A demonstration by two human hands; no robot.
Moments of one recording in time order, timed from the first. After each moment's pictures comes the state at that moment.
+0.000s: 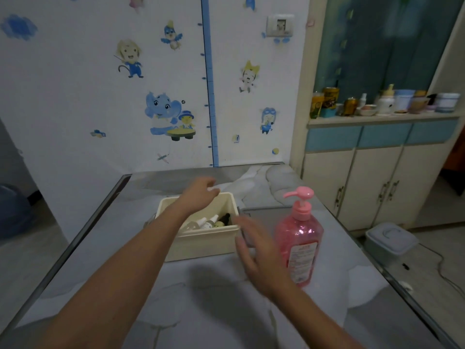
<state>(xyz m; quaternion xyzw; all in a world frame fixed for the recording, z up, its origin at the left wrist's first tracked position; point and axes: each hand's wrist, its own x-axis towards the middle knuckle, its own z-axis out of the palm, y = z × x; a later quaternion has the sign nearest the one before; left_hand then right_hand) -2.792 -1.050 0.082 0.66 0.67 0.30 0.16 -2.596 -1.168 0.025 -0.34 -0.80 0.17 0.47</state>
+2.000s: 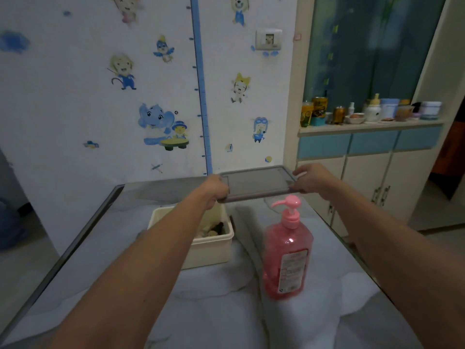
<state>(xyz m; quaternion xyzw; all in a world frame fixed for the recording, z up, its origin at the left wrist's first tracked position) -2.730 -1.030 0.120 0.55 0.69 0.35 0.33 -2.485 -1.018 0.146 -0.64 -0.64 0.27 0.32</state>
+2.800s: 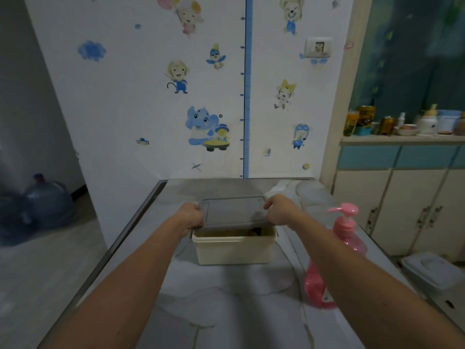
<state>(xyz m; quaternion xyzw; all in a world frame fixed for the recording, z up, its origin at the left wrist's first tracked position) -2.886 -1.107 0.068 0.45 0.73 0.39 0.32 -2.652 -1.056 0.099 -0.59 -0.76 0.23 0.16</state>
